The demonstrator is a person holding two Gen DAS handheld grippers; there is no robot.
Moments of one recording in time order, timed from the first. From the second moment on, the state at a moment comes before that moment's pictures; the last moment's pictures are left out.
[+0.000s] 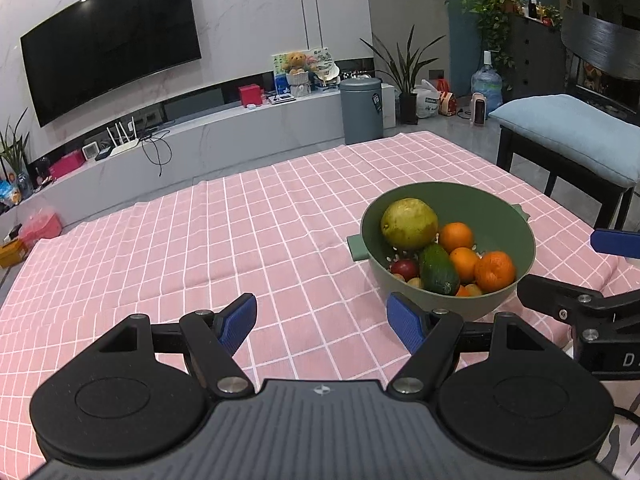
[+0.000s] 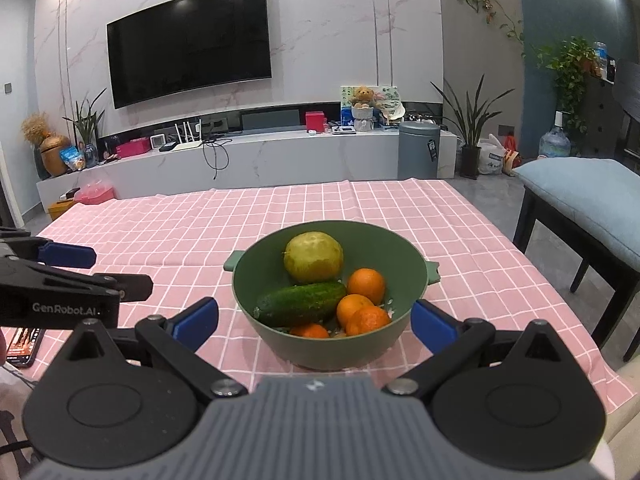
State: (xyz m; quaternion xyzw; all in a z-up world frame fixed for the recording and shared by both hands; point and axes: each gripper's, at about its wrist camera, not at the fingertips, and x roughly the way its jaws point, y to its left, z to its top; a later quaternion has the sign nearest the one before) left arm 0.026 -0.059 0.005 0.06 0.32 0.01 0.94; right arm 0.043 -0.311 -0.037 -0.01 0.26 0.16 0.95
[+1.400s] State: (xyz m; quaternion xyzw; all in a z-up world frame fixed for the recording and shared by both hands) left arm 0.026 -0.052 0.010 0.05 0.33 0.01 0.94; right arm 0.046 -0.315 -0.041 0.00 0.26 0.17 0.95
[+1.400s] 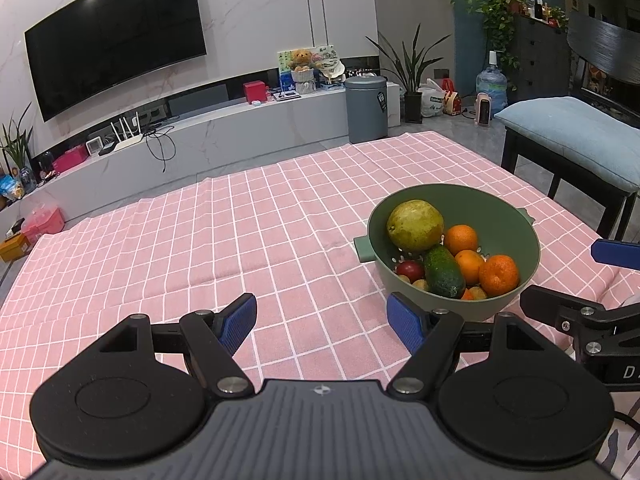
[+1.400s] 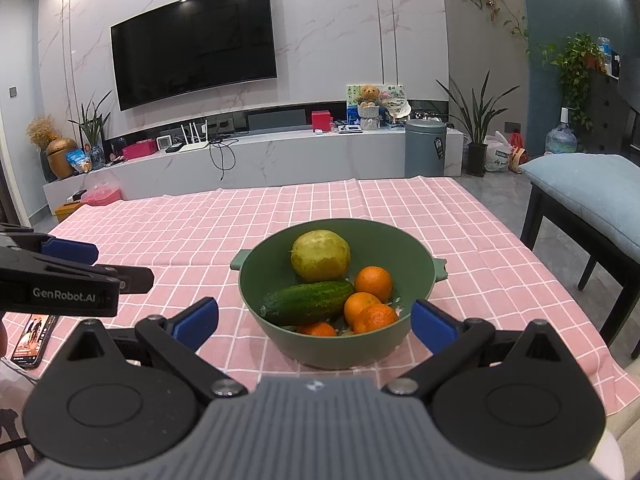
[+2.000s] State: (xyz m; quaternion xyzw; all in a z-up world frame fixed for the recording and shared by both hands) left arm 0.027 -0.049 0.010 0.05 0.33 0.02 0.94; right arm 0.046 -0.315 -0.042 0.00 0.26 0.17 0.95
